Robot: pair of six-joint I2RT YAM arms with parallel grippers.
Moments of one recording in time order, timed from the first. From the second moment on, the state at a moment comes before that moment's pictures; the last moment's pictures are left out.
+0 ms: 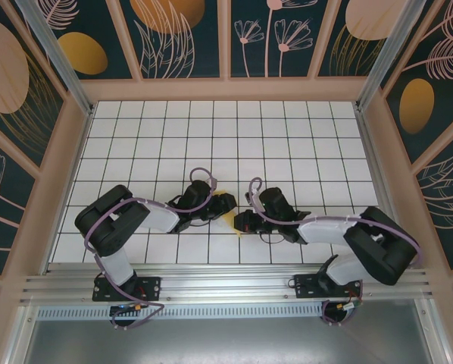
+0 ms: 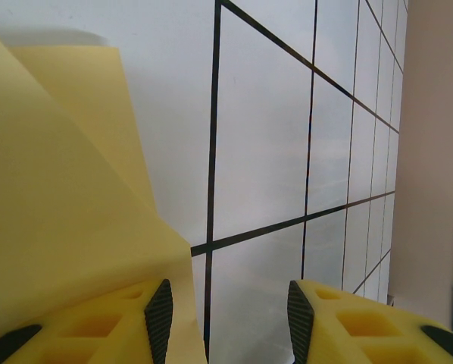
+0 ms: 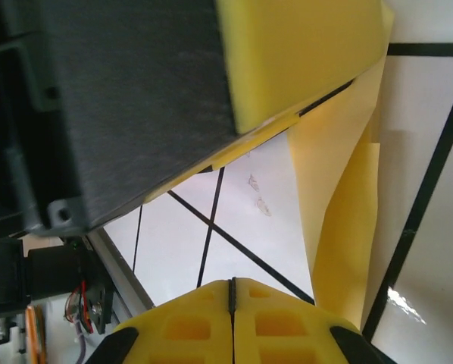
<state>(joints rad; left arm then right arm) -0.77 1.76 0.60 0.56 0.28 -1.15 0.79 1.42 0.41 0.34 -0.49 0.87</state>
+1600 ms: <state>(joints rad) -0.77 1.78 0.62 0.56 0.30 -1.15 0.81 1.39 0.45 0.20 -0.51 0.85</state>
